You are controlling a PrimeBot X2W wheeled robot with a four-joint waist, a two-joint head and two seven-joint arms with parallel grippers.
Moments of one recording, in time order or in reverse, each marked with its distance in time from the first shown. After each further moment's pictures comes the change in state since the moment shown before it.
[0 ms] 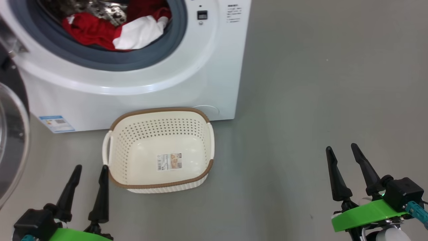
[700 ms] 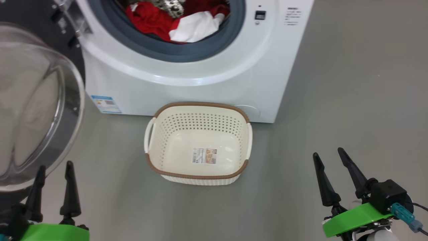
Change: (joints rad) left arm -0.043 -0.071 0.203 0.084 0.071 0.000 0.000; right arm -0.003 -0.004 0.058 0.021 -0.046 0.000 0.000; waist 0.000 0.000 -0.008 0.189
